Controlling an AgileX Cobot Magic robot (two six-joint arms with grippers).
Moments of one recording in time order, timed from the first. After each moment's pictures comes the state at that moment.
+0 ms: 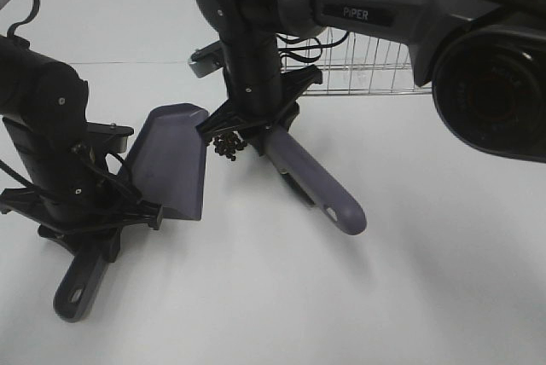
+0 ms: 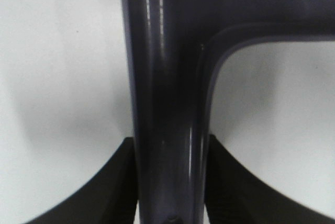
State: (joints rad) left arm -0.44 1.97 -1.00 0.05 0.72 -0.39; right arm 0.69 2.49 -2.11 -0.24 1.22 0.24
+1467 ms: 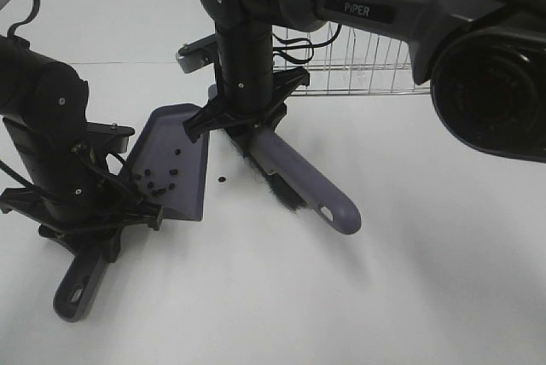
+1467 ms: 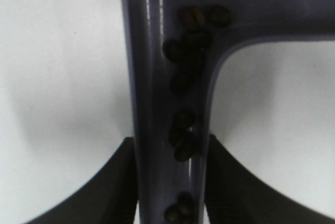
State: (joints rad) left arm -0.44 1.97 -1.00 0.05 0.72 -0.38; right arm 0.69 2.50 -2.14 -0.12 1.21 0.15
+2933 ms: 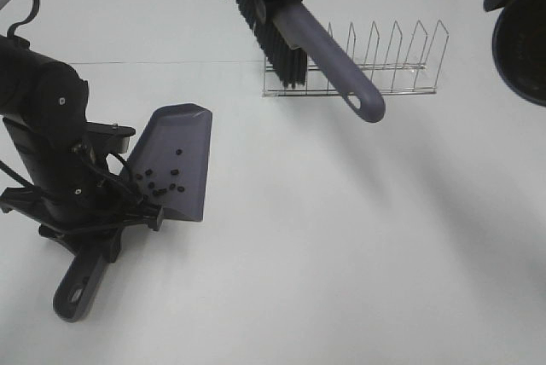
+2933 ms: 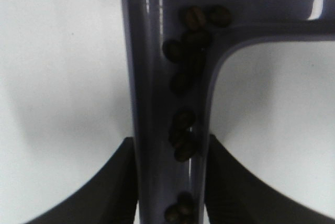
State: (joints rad) left arm -0.44 1.97 -1.00 0.05 0.72 -0.37; right arm 0.51 2.43 -2.50 -0.08 1.23 -0.01
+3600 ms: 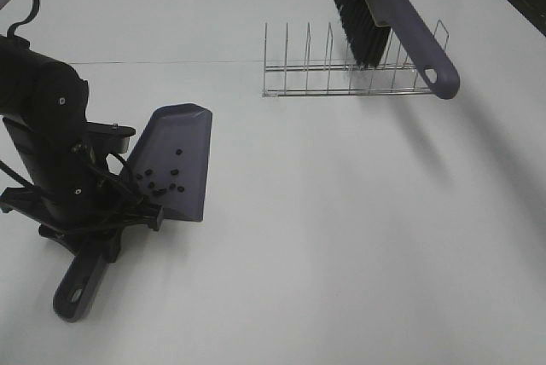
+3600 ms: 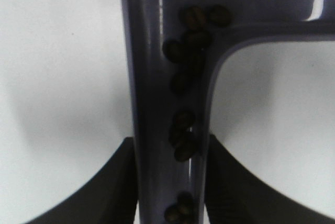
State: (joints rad) left arm -0.44 1.97 -1.00 0.05 0.72 -0.37; right arm 0.21 2.42 -2.50 0.10 1.23 -0.07
